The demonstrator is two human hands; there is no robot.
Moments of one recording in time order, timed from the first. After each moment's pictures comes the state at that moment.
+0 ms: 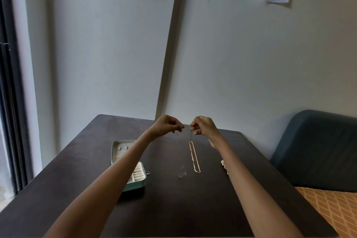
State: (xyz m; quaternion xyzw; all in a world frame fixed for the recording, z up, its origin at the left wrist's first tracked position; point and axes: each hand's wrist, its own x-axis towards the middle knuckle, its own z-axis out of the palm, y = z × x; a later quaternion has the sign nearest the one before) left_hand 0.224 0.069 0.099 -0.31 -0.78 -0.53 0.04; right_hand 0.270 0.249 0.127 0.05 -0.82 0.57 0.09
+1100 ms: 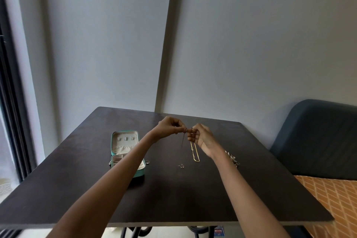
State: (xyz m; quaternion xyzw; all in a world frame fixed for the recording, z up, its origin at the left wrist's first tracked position) left_hand 0.235 0.086 0.065 -0.32 -0.77 -0.55 -0.02; right_hand 0.291 0.250 0.072 -0.01 -0.64 0.77 0.02
